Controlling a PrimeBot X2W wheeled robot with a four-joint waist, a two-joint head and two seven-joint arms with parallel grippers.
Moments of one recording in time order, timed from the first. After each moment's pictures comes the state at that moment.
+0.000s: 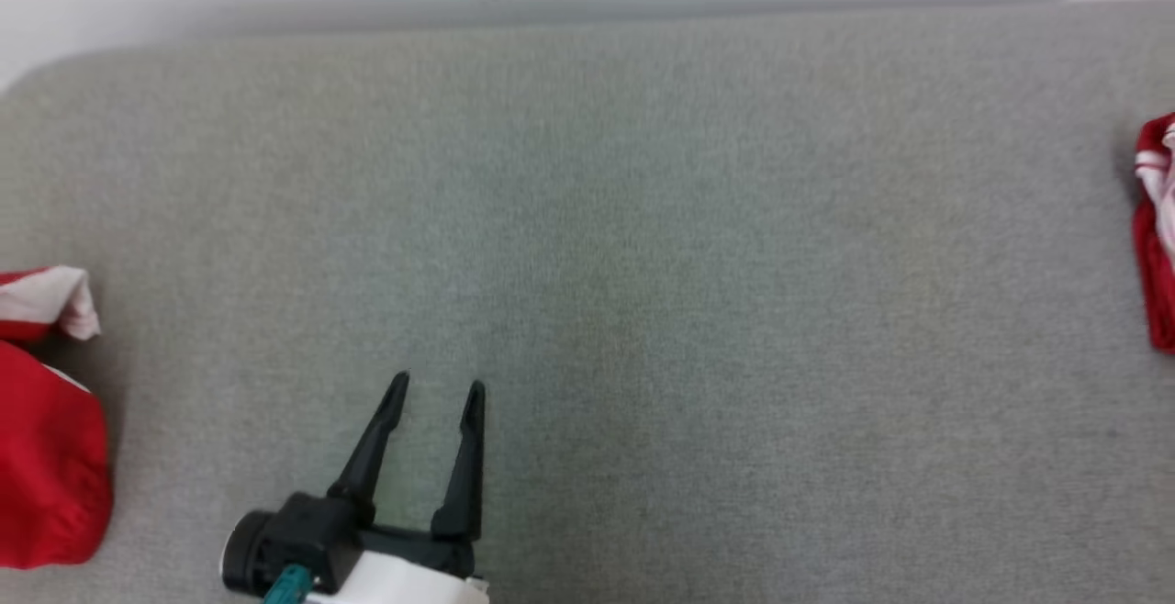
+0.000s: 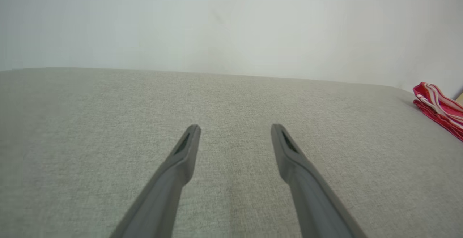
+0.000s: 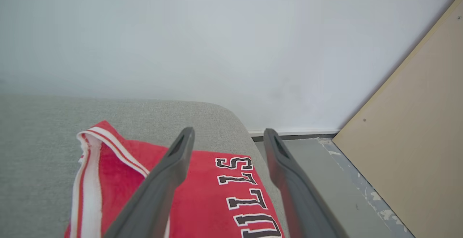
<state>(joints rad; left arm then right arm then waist) -0.10 0.05 -0.21 0.03 -0.13 -0.02 -0.26 -0.84 -0.61 0.01 1.04 0.34 0.13 -0.23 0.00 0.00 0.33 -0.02</state>
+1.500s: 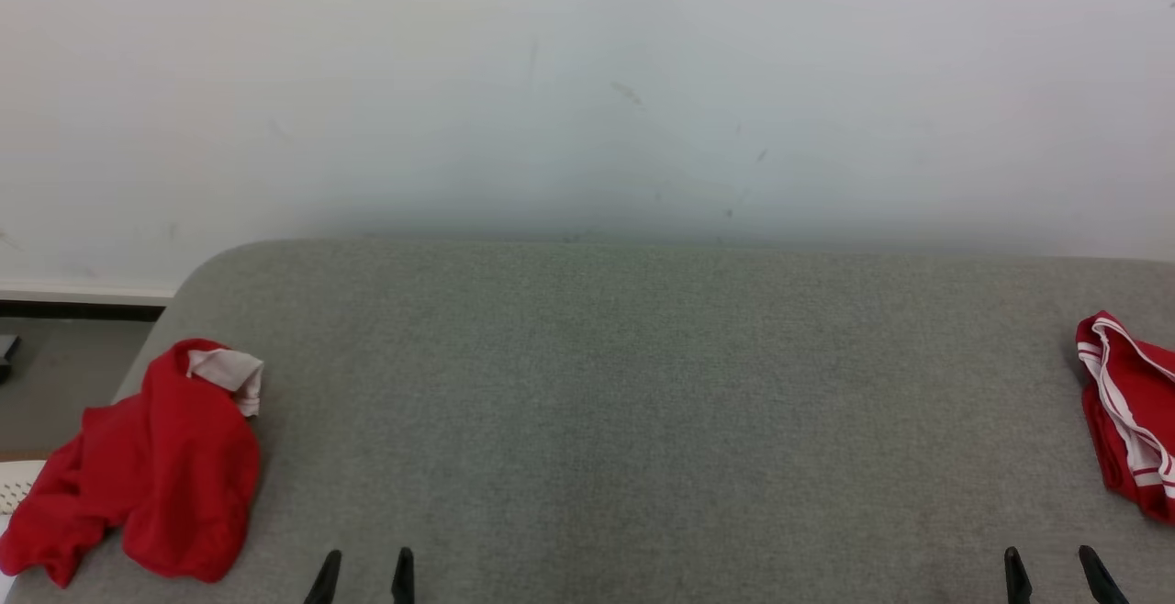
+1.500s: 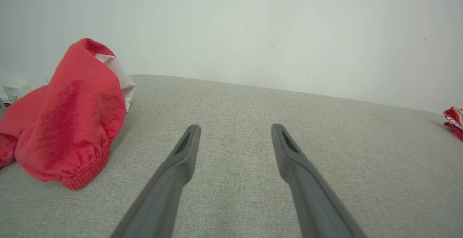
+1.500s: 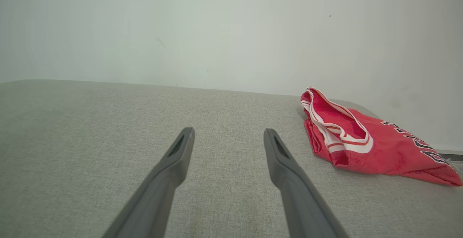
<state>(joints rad) 0.17 0.05 -0.10 0.09 -0.15 -0.01 -0.26 0.14 -0.07 -0.10 0.21 0.12 0.13 -0.26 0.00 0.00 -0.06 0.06</state>
